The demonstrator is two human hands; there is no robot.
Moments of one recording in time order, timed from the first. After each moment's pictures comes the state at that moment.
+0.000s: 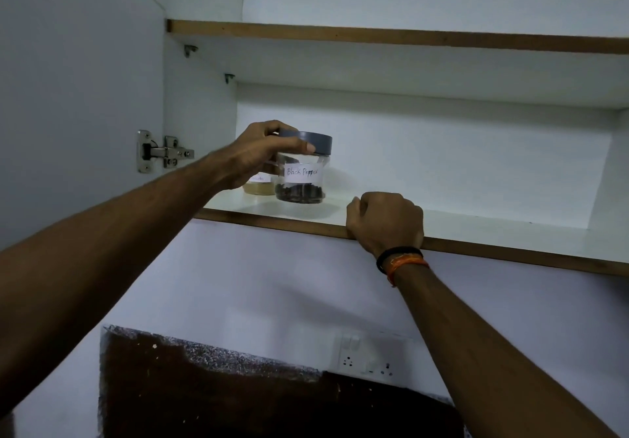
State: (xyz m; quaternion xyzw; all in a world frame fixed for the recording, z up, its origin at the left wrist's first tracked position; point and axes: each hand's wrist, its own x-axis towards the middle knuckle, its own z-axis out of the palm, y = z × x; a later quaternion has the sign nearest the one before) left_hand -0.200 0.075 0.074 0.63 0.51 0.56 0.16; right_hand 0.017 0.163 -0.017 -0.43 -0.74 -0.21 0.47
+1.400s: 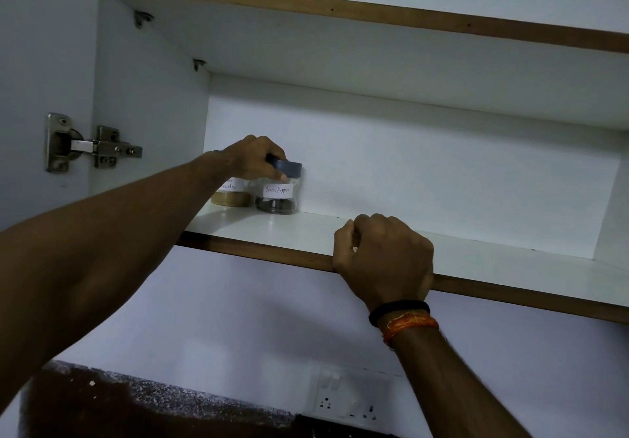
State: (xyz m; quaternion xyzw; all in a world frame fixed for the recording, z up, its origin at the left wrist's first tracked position) left_hand -0.266 0.216 0.089 0.71 0.64 0.25 -0.14; right_hand 0.012 0.175 -0.031 -0.36 -0.68 -0.30 0.57
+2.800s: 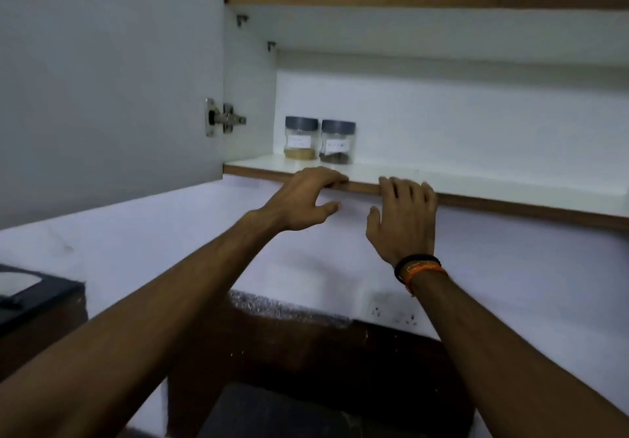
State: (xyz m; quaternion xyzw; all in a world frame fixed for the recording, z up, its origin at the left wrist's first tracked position) left_hand -0.176 0.009 -0.049 0.72 0.60 0.33 -0.14; right_hand 0.009 0.106 -0.089 -0.39 -0.77 -0.26 0.44
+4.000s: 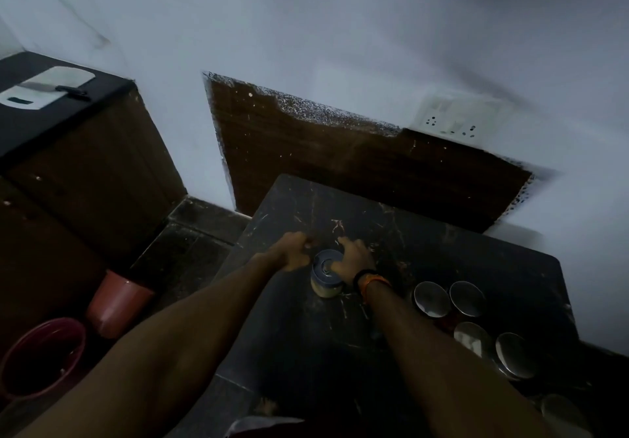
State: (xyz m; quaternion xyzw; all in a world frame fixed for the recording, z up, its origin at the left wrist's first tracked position) left_hand -0.156 -0.139 -0.475 0.53 0.76 0.14 0.35; right_hand 0.001 -0.057 -0.481 -0.50 -0.80 0.32 -0.08
